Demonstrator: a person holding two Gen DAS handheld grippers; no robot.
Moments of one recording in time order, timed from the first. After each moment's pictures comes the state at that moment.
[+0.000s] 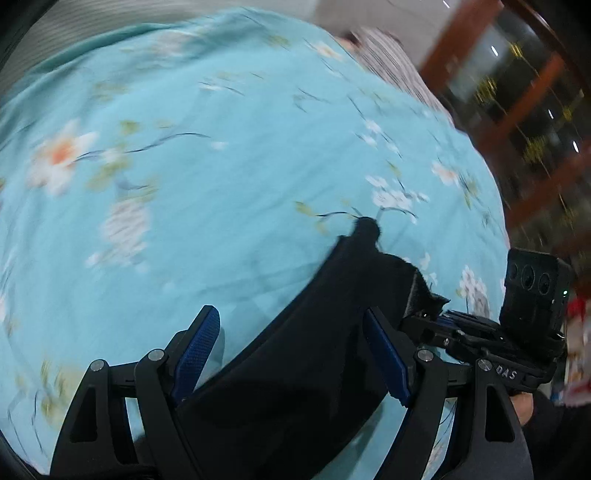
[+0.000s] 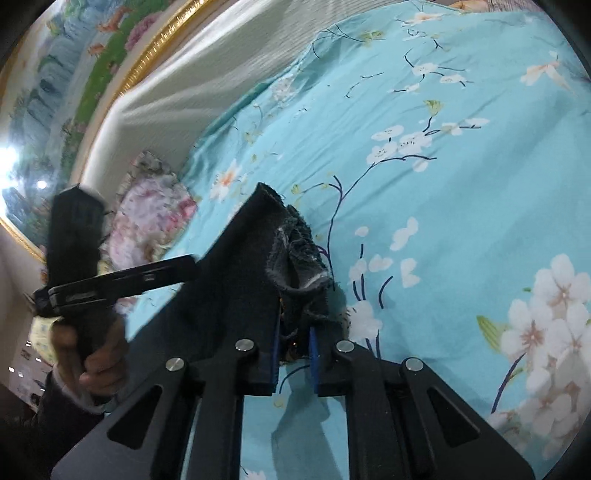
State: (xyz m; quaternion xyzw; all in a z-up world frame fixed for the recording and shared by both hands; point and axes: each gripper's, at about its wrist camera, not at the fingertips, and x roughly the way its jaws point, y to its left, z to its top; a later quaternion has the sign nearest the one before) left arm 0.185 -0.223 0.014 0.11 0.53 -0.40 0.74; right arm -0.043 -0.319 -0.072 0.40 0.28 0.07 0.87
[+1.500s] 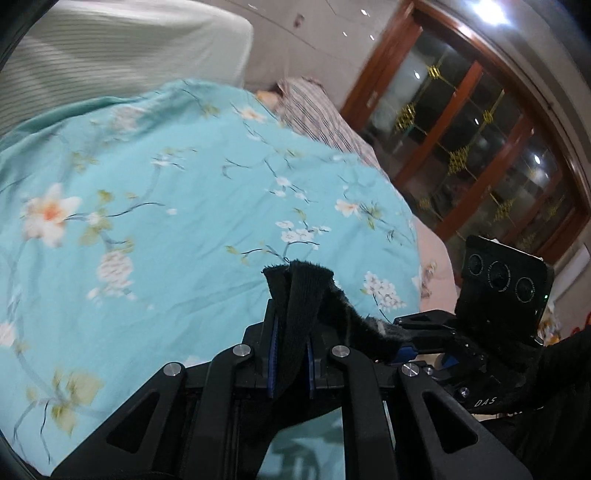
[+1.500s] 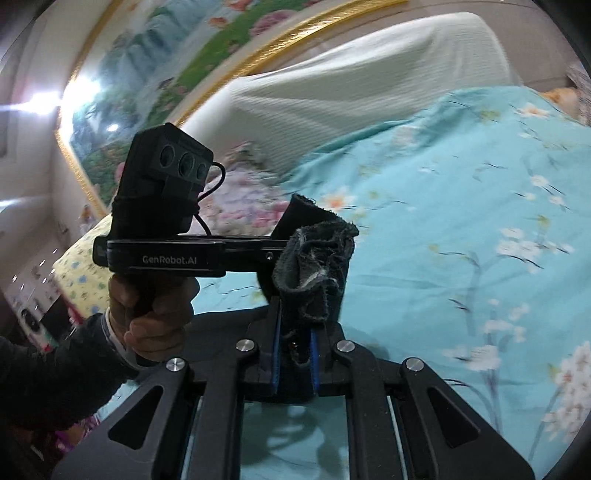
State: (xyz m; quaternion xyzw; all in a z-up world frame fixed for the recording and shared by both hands) left arm 0.139 -0.138 0.087 0.03 0.42 -0.52 0.74; right arm -0.047 -0.233 0.023 0.25 0.21 0.18 0.93
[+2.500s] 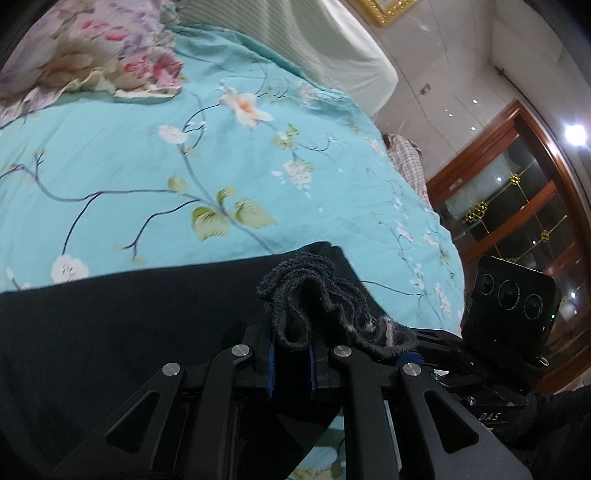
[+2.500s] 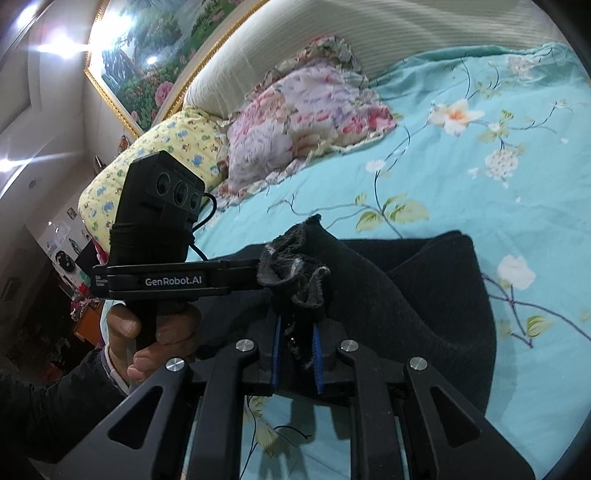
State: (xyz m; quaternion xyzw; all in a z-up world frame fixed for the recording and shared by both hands) left arm 0.127 0.048 -0.010 -0.15 0.47 -0.36 0.79; right arm 0.016 -0.098 -0.020 0.21 0.31 0.30 0.88
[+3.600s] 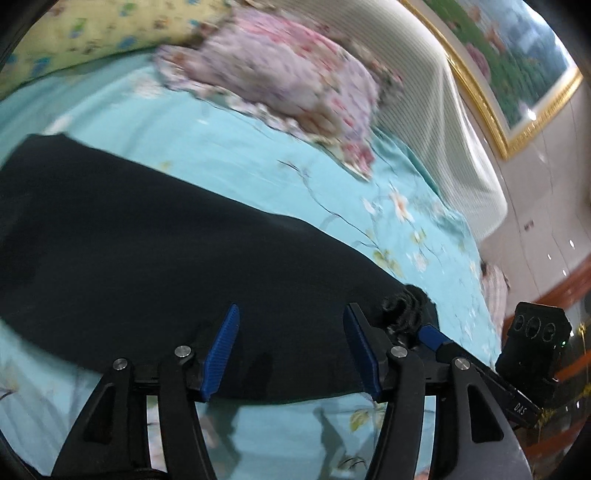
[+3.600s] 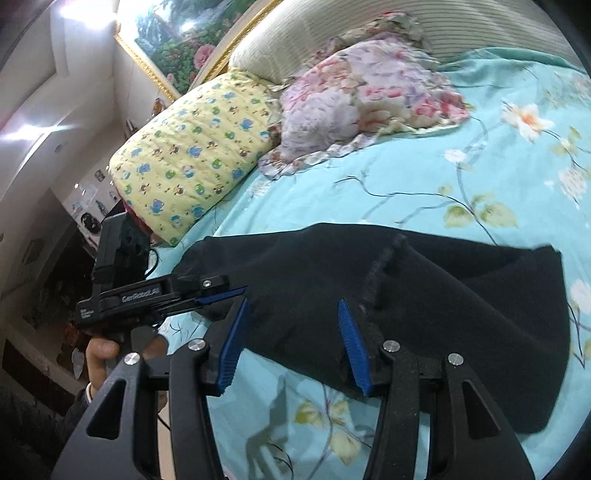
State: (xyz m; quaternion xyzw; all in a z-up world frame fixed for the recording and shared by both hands) left arm -0.003 0.214 0.007 -0.29 0.40 -0.06 0.87; right arm 0.020 -0.028 0.014 0.16 0.33 0.39 0.84
